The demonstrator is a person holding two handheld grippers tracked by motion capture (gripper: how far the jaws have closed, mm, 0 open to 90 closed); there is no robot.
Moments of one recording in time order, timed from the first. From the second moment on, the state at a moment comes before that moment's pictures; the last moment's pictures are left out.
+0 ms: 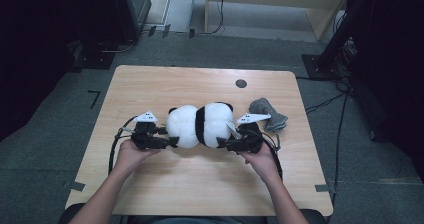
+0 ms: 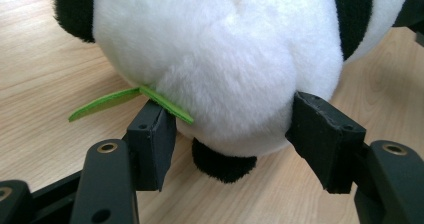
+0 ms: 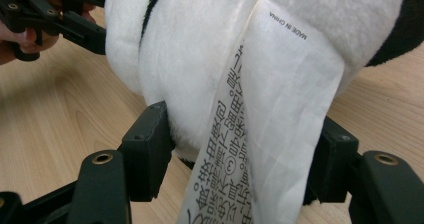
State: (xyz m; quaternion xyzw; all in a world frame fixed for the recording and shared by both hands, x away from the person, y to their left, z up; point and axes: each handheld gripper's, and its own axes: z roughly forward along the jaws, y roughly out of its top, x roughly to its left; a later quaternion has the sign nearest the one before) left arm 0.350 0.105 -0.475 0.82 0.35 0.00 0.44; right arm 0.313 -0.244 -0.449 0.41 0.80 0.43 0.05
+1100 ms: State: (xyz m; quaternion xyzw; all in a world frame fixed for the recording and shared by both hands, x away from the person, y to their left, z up) left arm 0.358 0.115 -0.455 0.81 0.35 0.05 0.48; right arm 0.309 -0.274 -0.454 0.41 0.79 0.43 0.13
